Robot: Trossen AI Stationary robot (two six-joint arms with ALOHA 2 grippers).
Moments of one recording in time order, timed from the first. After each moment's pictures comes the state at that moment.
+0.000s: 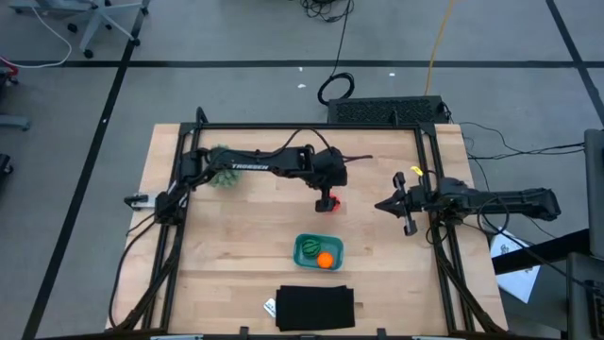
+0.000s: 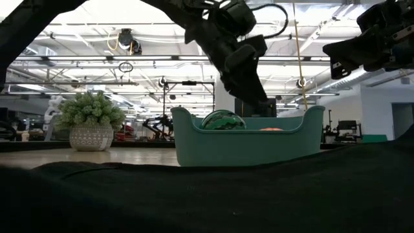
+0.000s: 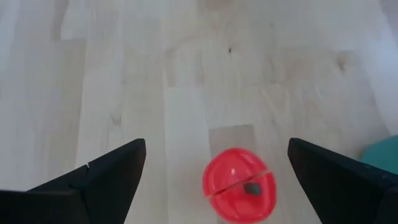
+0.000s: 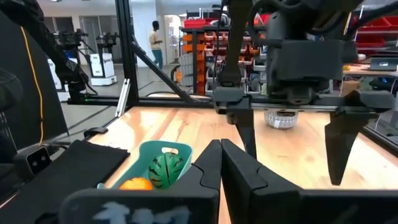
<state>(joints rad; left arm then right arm) 0.16 2.14 1.79 -0.54 0.15 0.21 -0.03 0.21 0.02 0.23 -0.16 0.02</state>
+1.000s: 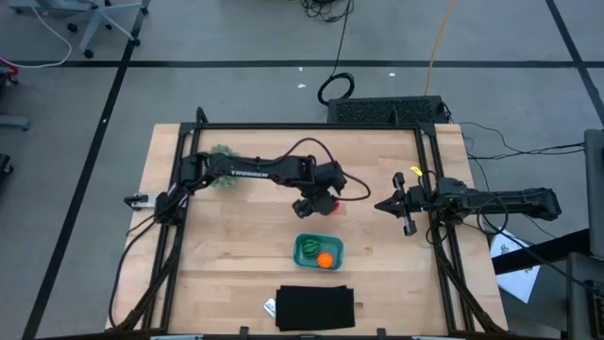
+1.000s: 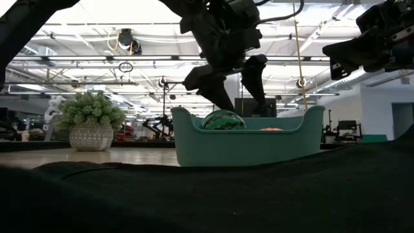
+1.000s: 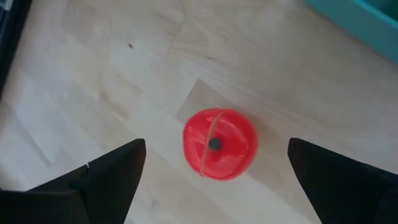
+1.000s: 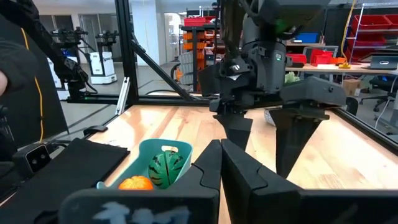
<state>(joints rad) 0.09 2.14 1.81 -0.73 0.11 1.11 -0.03 0.22 0.02 0.23 -0.16 0.02</state>
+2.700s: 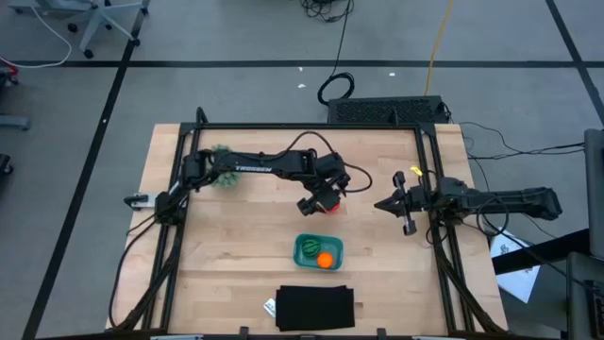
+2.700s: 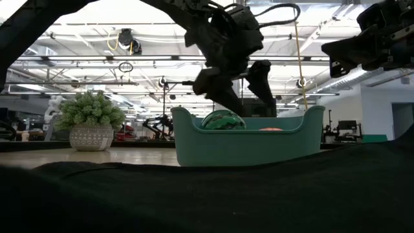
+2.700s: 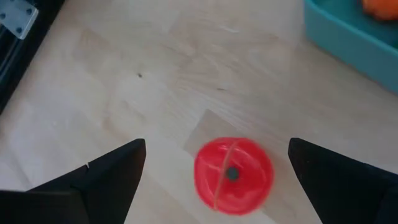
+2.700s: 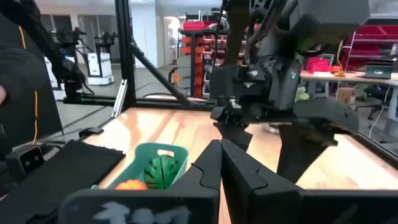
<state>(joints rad) 0.15 2.17 1.82 -0.65 0.31 1.10 -0.03 0.24 0.02 0.26 -0.15 -0.01</state>
